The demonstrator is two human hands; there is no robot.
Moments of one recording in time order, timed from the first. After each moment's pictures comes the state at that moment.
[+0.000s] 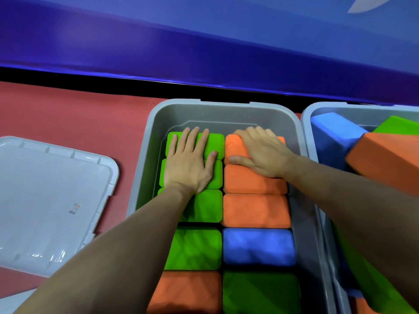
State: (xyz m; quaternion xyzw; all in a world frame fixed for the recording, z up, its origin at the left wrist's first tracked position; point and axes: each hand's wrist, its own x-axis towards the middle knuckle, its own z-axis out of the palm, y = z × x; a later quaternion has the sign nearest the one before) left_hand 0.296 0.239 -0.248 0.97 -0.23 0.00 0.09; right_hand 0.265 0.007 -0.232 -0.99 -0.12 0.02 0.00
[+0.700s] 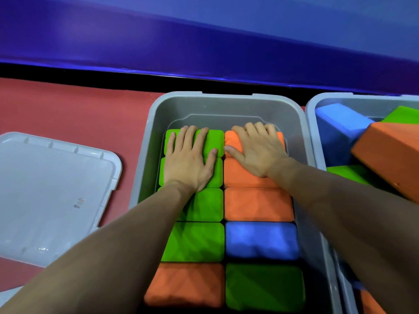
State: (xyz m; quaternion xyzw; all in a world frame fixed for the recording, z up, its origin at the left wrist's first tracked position) left_hand 0.288 0.247 -0.250 0.97 -0.22 0.03 0.10; right_hand 0.259 0.035 -0.244 -1.00 -0.02 -0.02 -0.04
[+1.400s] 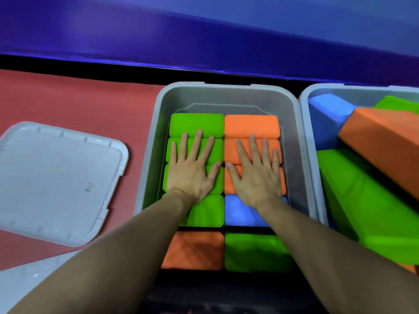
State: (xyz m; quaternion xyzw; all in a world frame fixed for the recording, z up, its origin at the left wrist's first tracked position) left_hand 0.226 0.272 -0.241 0.97 -0.24 -0.07 0.05; right_hand 0.152 0.100 -0.244 -0.99 0.16 0.03 0.05
